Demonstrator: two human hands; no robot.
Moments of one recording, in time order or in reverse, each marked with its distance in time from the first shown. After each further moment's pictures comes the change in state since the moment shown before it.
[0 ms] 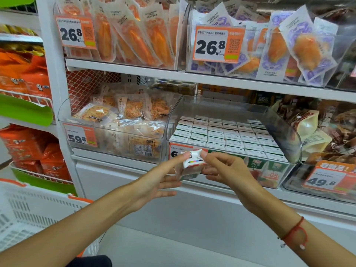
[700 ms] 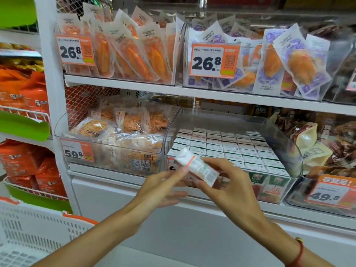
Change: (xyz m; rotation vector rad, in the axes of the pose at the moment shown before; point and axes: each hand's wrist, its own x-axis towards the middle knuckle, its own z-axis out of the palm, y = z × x) left_hand -0.004 0.005 0.005 0.027 0.064 0.219; right_hand -0.004 0.006 0.003 -0.464 0.190 -0.573
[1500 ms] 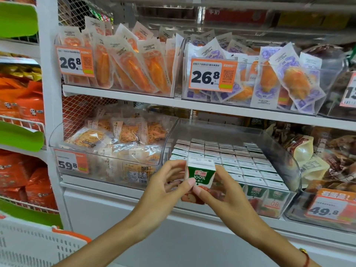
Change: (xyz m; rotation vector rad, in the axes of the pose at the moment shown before) left_hand 0.005 0.015 0.010 0.121 0.068 0.407; right_hand 0.009 0.003 -0.003 0.230 -0.210 -0.017
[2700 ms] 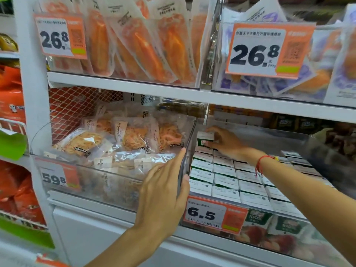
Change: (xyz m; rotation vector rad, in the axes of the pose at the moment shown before) left_hand 0.084 -0.081 -0.033 0.975 0.368 0.384; right_hand 0.241 0.139 -0.016 -0.580 -0.182 0.159
